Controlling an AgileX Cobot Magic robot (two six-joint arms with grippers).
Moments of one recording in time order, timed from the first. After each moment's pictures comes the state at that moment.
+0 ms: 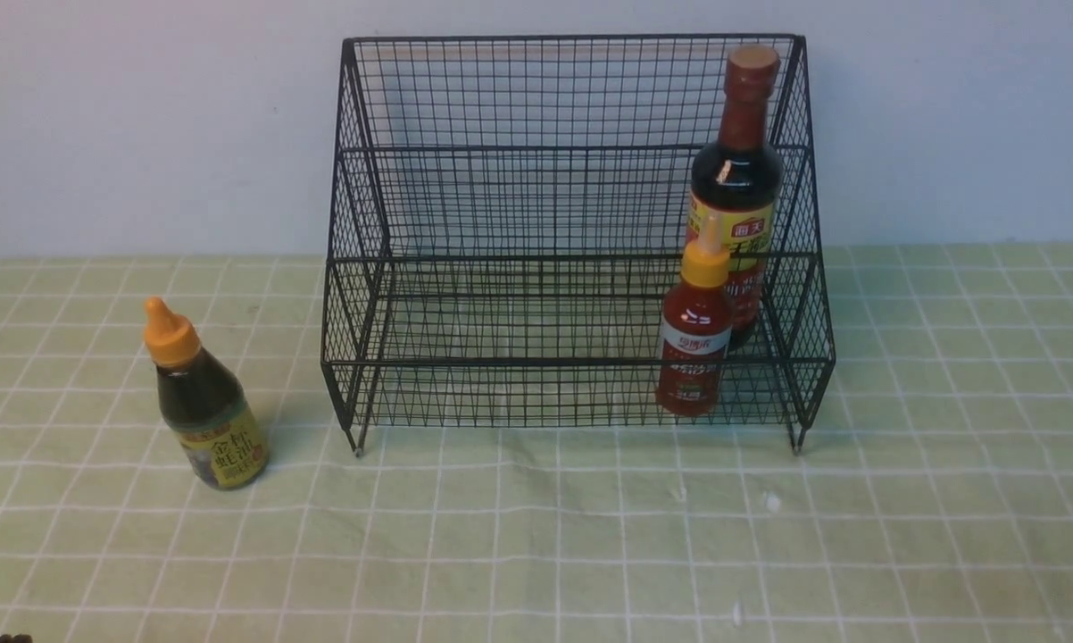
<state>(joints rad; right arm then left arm) -0.03 -0.01 -0.02 -0.06 0.37 0.13 -0.07 -0.01 0.03 0.08 0.38 -0.10</state>
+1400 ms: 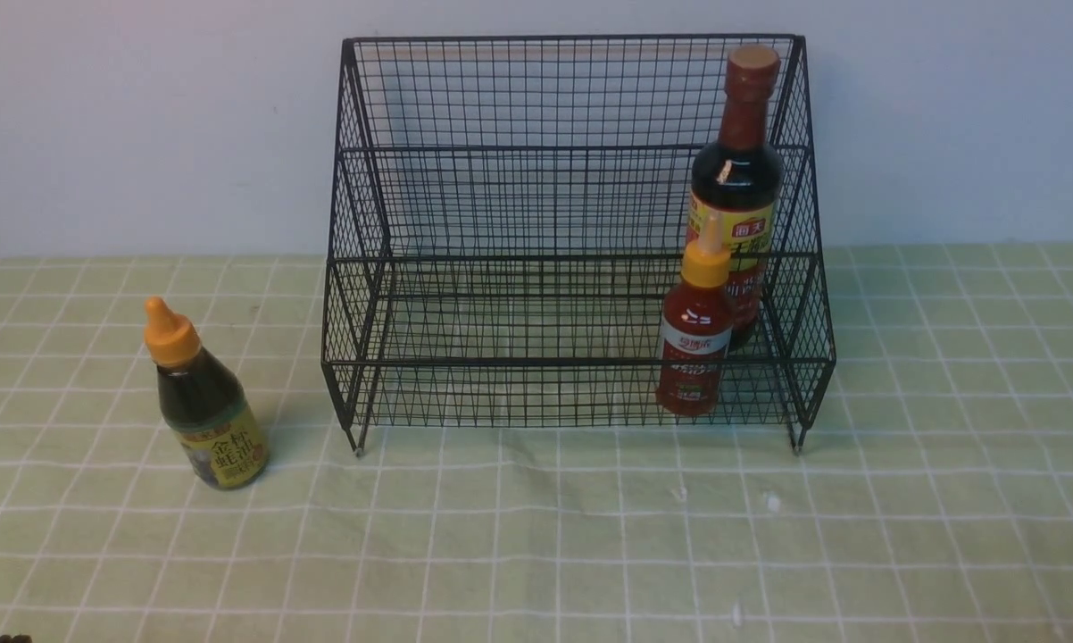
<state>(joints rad) -0.04 -0.01 0.02 -0.05 0.38 0.13 -0.07 -0.01 0.03 0.08 0.38 -0.11</state>
